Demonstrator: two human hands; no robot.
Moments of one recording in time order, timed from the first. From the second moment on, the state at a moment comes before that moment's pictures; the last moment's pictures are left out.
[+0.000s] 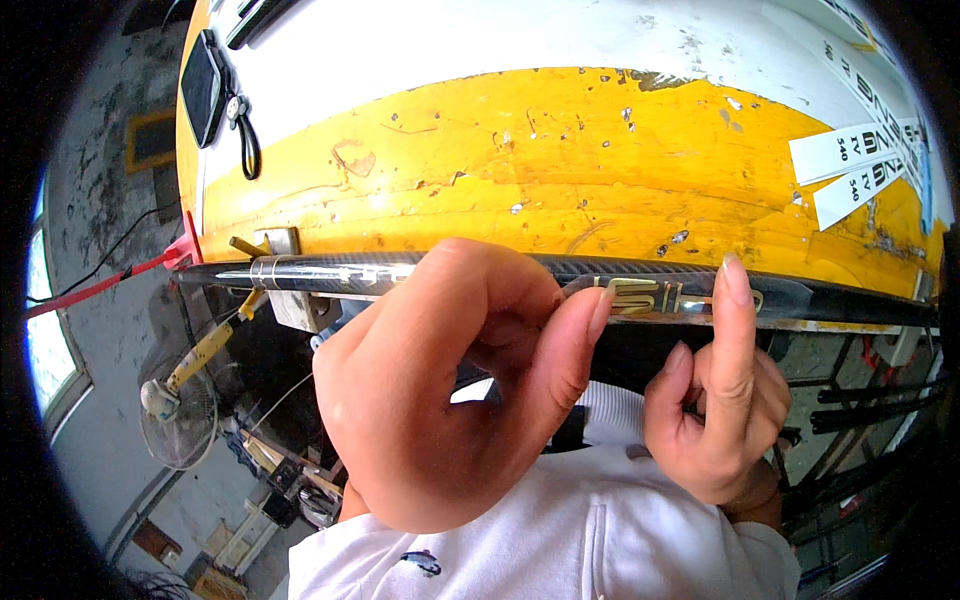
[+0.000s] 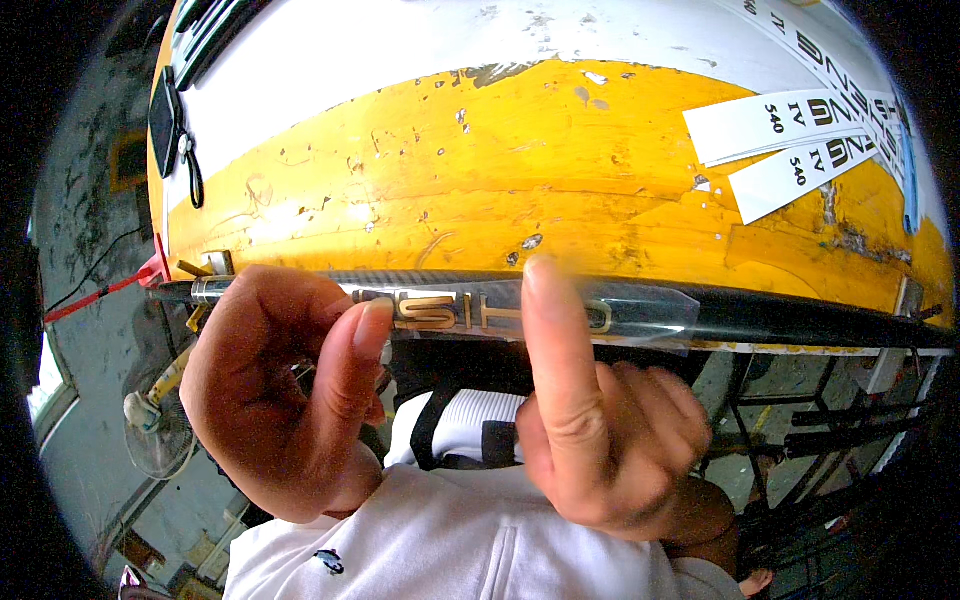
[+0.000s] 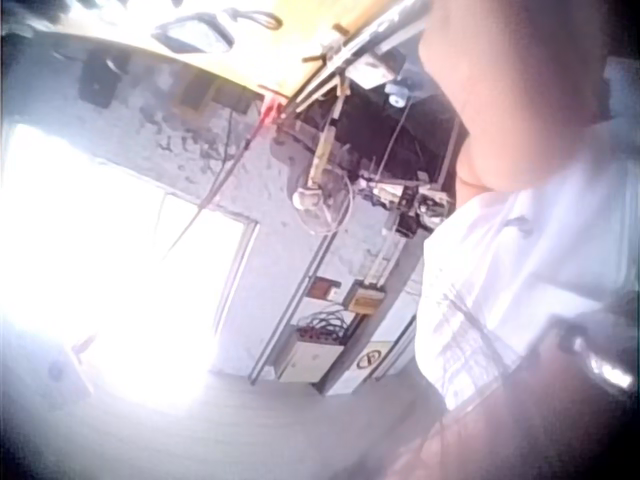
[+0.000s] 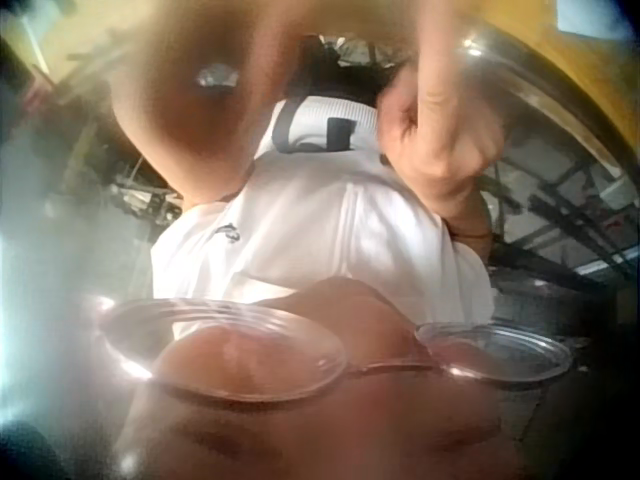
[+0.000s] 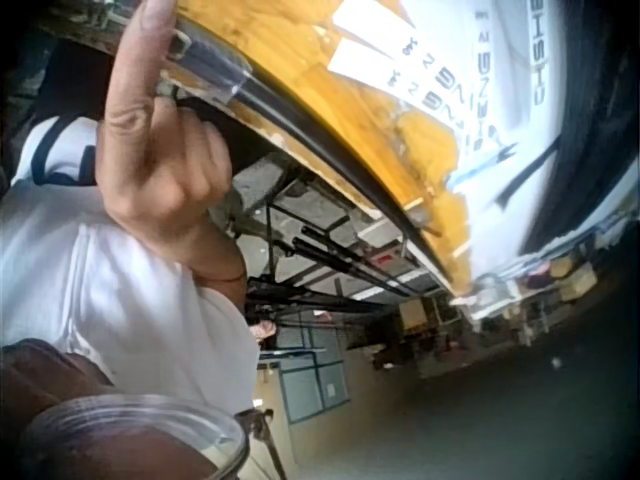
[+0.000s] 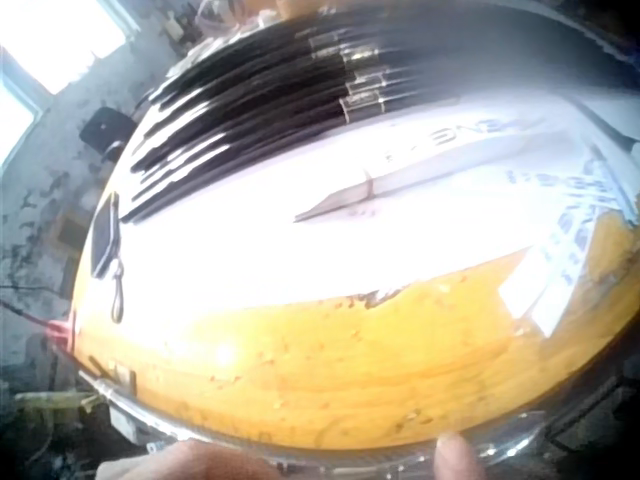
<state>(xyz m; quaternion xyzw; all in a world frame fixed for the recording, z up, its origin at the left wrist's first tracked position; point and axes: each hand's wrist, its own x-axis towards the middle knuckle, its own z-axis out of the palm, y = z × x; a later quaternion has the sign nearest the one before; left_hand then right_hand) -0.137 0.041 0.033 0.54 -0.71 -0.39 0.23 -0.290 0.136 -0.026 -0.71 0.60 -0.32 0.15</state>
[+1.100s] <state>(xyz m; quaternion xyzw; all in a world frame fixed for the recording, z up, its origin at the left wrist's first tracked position) -0.134 0.043 0.026 0.53 -0.71 -0.39 0.25 -0.281 0.134 -0.039 -0.67 0.65 -0.36 0.07</state>
